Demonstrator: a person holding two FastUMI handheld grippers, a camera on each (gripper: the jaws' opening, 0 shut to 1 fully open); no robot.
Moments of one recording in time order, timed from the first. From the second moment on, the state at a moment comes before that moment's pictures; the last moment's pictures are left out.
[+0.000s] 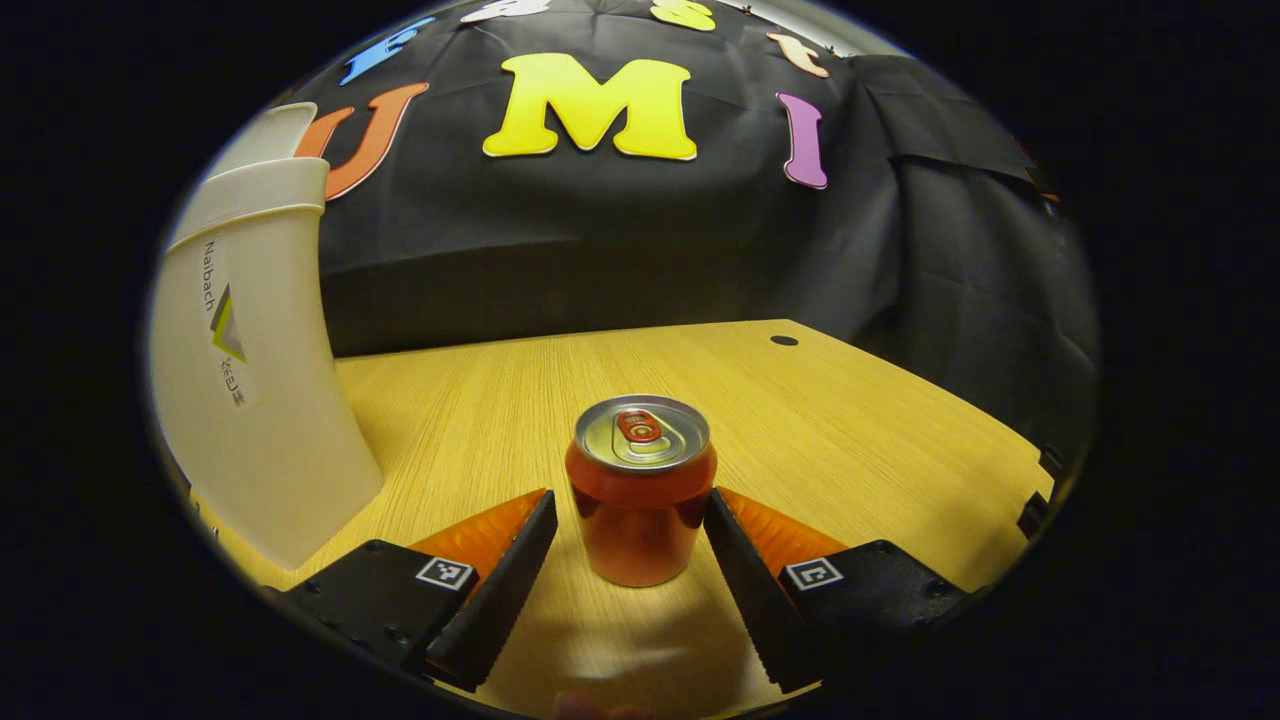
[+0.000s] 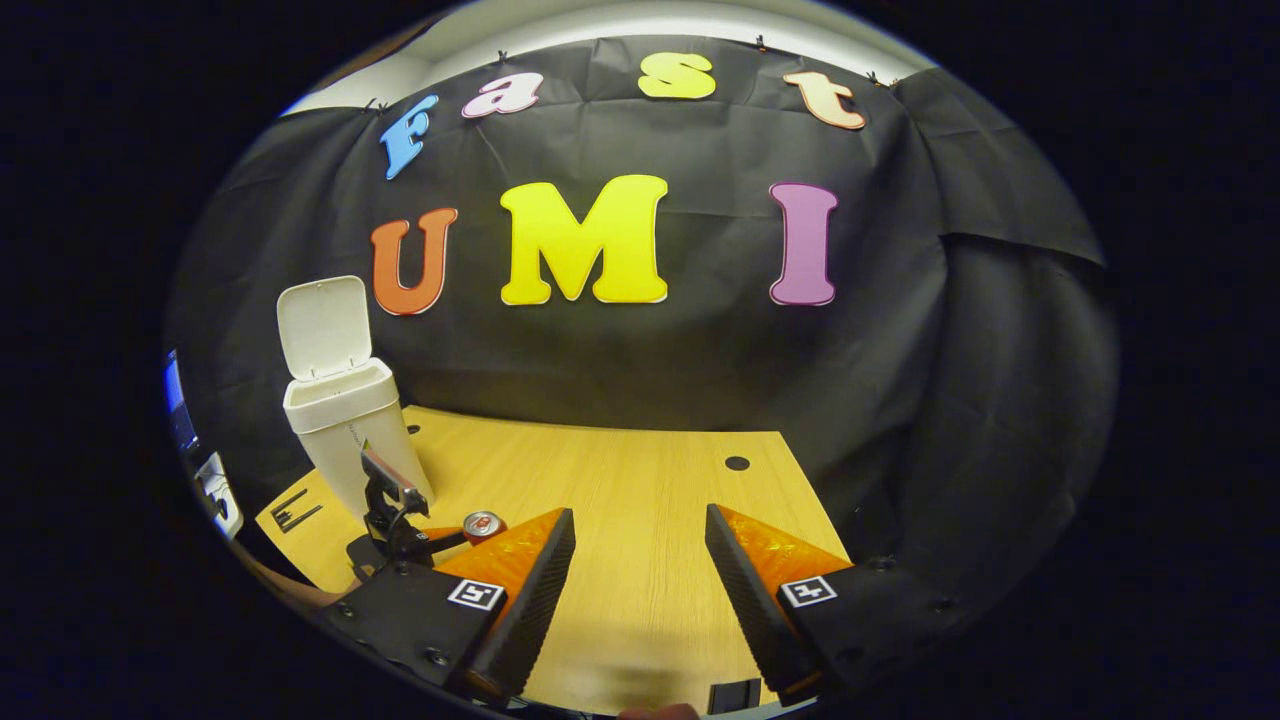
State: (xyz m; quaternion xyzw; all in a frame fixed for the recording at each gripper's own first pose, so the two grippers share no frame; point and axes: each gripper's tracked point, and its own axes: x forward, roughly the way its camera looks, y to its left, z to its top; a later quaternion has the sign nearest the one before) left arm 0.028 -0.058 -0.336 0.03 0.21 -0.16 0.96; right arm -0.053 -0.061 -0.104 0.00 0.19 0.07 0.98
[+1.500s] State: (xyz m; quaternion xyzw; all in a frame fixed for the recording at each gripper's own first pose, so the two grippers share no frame) left arm 0.055 0.043 -0.077 0.00 0.10 -0.07 0.99; right arm -0.023 0.026 -0.069 0.03 0.12 0.14 0.98
